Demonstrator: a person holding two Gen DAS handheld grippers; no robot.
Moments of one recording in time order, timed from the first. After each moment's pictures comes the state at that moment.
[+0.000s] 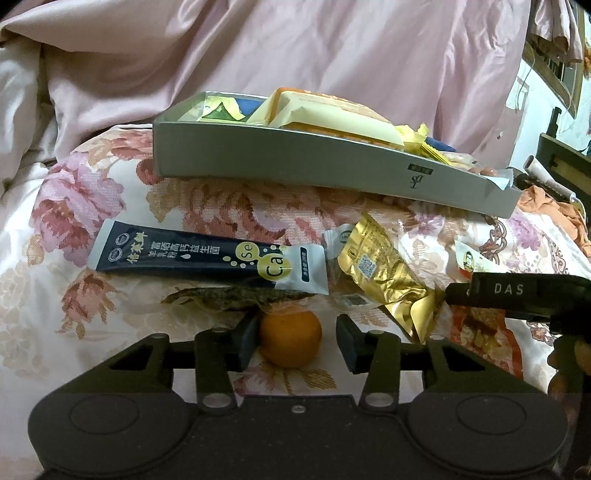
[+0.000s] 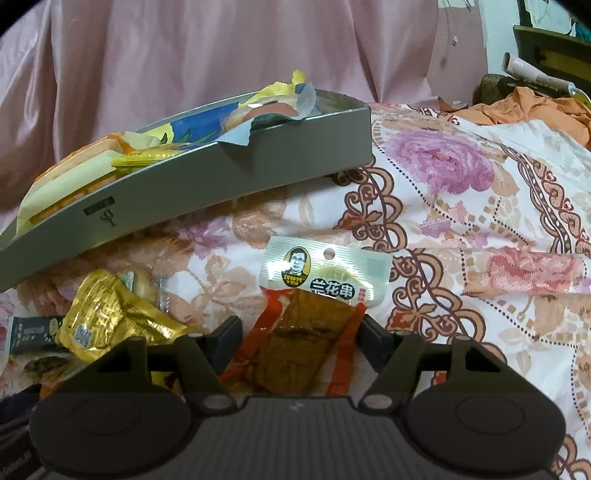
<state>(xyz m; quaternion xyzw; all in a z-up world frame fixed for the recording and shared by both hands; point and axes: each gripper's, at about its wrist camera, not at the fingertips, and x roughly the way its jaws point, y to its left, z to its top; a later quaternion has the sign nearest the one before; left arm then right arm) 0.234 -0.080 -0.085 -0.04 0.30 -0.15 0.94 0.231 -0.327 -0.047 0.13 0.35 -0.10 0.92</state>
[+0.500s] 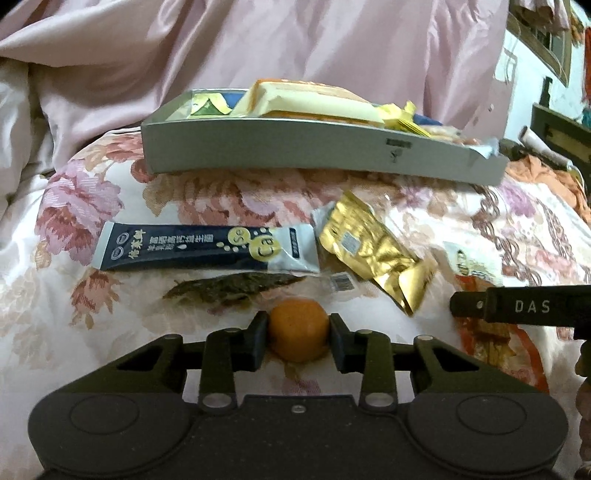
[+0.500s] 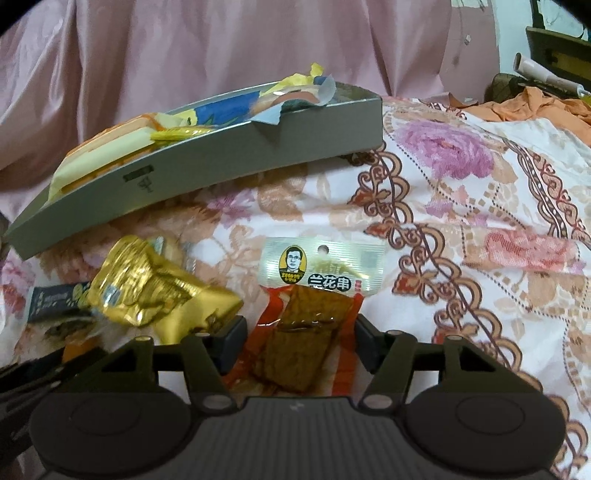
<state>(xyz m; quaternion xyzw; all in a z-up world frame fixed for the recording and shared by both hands) 0.216 -0.088 -0.082 0.01 0.32 -0.15 0.94 0.198 -0.315 -0.041 0.12 0.37 -0.07 0.92</state>
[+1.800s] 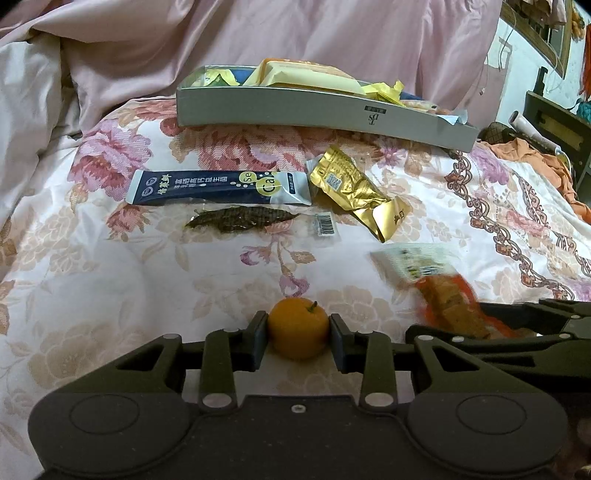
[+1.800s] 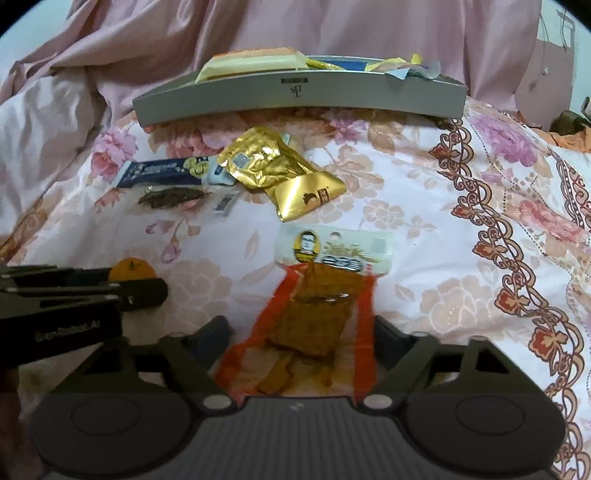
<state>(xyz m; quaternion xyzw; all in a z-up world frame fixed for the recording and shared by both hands) 0.152 -0.067 -0.080 0.00 0.36 -0.16 0.92 0.118 -0.261 -0.044 0.03 0.40 0.04 0.92</state>
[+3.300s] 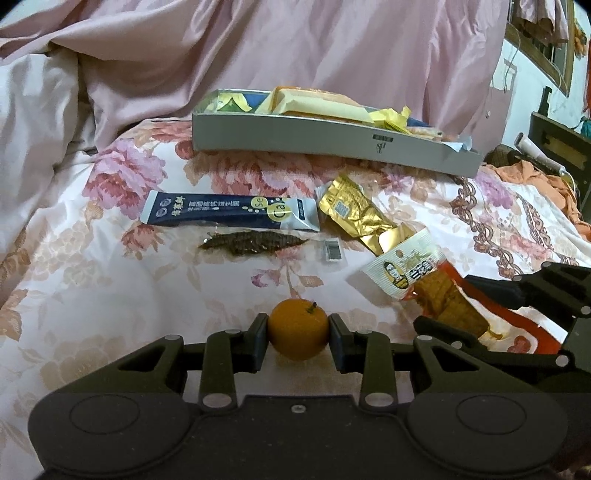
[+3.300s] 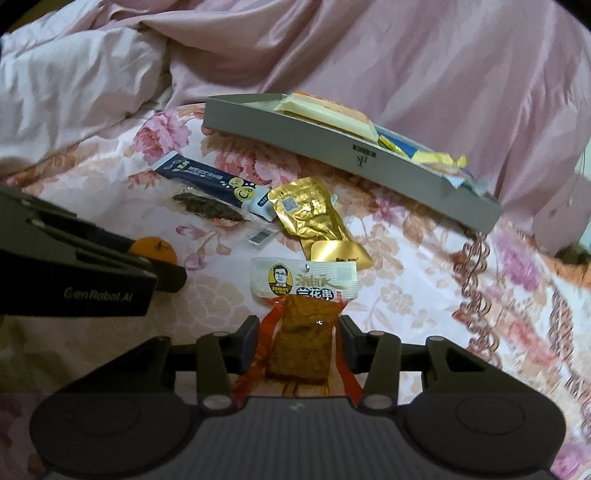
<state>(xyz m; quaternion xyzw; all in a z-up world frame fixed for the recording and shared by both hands) 0.147 -0.063 -0.073 -0.01 0.32 -0.14 0.94 0.104 -0.217 -0.036 -0.18 0.30 0.07 0.93</state>
